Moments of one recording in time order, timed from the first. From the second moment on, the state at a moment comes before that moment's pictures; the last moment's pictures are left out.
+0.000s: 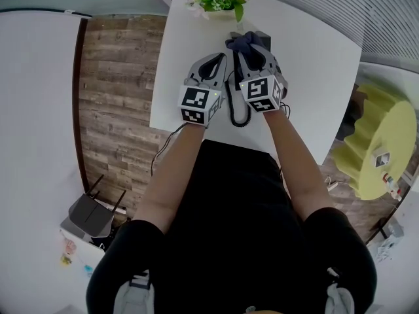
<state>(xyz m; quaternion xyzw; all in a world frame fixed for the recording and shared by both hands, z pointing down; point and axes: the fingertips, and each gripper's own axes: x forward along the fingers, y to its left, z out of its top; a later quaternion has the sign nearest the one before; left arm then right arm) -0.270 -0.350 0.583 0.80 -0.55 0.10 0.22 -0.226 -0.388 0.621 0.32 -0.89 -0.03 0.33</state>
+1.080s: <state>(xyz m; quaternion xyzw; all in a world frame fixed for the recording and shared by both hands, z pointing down) -0.242 -0.290 0.625 0.81 -0.51 0.13 0.25 -0.191 -0.300 0.668 0.32 -0.88 -0.01 0.36</state>
